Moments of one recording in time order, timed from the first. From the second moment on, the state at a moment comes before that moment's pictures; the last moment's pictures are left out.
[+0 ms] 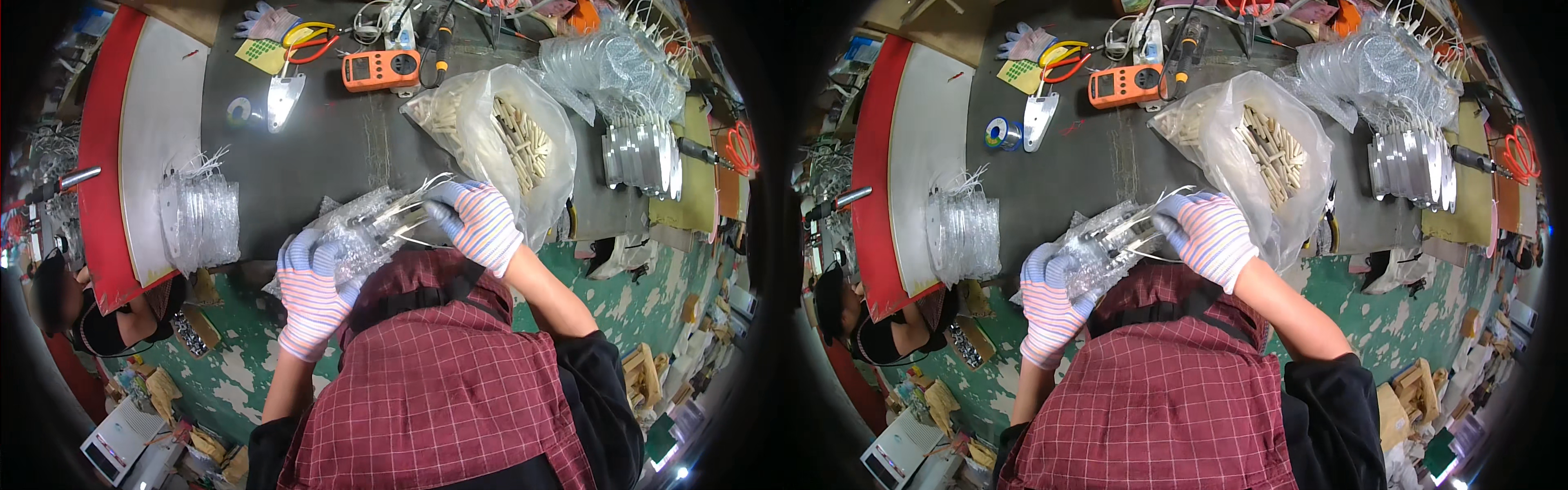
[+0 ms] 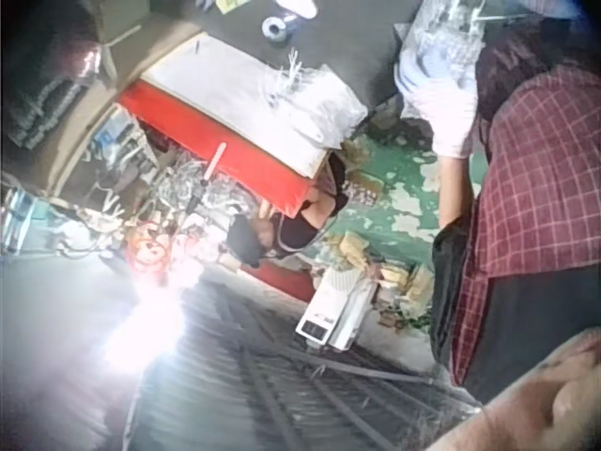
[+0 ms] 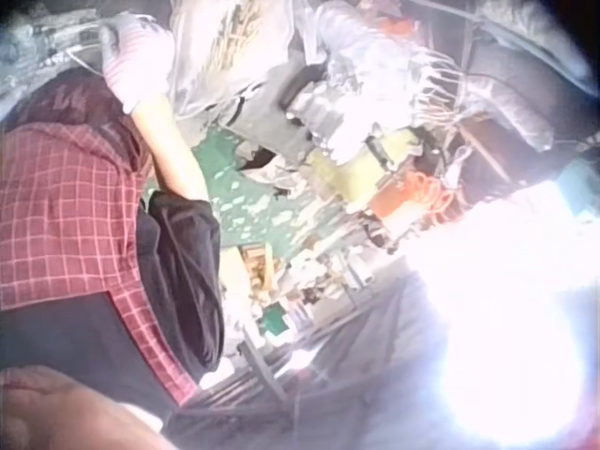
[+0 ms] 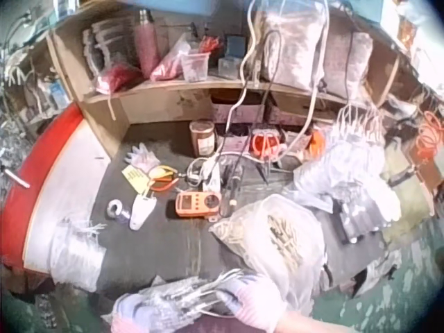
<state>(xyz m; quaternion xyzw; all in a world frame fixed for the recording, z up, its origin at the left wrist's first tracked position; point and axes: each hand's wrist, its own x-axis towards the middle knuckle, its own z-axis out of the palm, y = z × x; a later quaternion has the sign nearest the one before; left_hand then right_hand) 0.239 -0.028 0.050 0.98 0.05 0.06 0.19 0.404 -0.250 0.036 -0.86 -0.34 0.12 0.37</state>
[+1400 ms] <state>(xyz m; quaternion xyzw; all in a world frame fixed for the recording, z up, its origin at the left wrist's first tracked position) 0.325 -0.077 0.040 0.95 -0.04 0.12 0.28 0.405 -0.306 0.051 -0.86 -0.26 0.12 0.42</state>
